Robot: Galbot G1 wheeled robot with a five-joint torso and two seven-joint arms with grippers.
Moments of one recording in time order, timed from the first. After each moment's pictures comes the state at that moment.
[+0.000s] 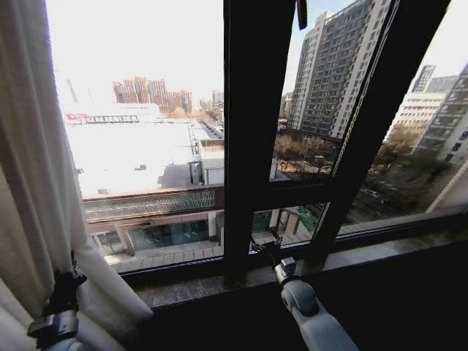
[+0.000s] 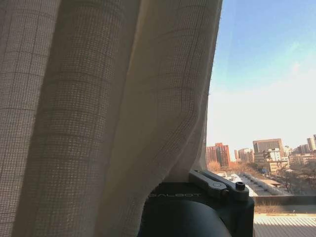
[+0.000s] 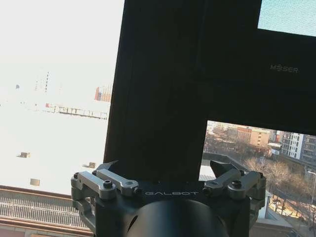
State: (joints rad) left arm 1.56 -1.26 -0.97 -1.88 -0.32 -0.31 -0.18; right arm -1.11 1.23 0.28 1.71 0.19 0.00 0.06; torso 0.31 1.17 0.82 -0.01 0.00
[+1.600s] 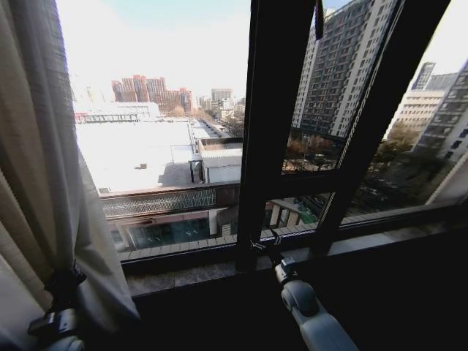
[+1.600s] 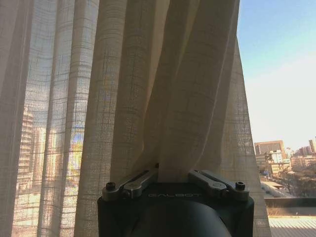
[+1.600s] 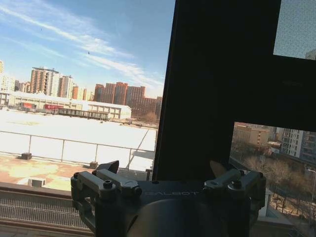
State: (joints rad) left arm 1.54 -1.26 -0.97 -1.86 -0.32 -0.31 -0.19; right arm -1.11 1.23 0.28 1.71 0.19 0.00 0.06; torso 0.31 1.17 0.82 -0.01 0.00
